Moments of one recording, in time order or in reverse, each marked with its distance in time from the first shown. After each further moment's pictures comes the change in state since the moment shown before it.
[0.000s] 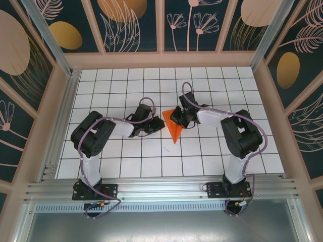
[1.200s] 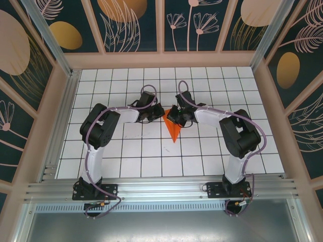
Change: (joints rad) left arm 0.058 0.175 0.355 -0.258 -0.098 0.060; right arm 0.034 0.013 0.041 -0.001 -0.006 -0.039
